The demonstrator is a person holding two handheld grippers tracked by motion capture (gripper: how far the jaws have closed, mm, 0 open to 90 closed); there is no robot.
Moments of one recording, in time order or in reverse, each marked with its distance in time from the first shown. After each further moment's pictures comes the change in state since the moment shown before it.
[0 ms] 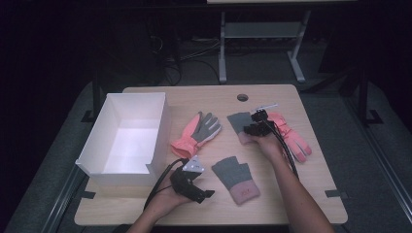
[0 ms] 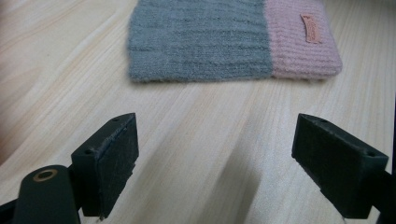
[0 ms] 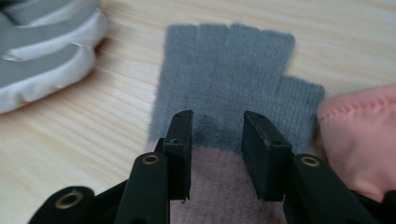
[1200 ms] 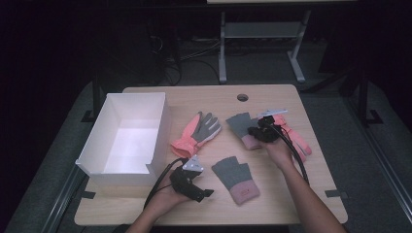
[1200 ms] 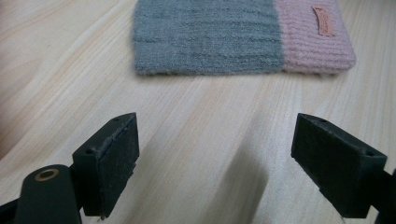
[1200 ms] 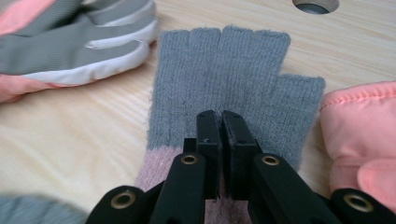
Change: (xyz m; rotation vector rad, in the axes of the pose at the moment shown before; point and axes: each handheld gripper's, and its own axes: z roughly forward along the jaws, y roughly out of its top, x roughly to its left) left arm 0.007 -0.004 0.004 0.005 -0.004 -0.009; right arm 0.006 -0.019 -0.045 -0.102 0.091 -0.104
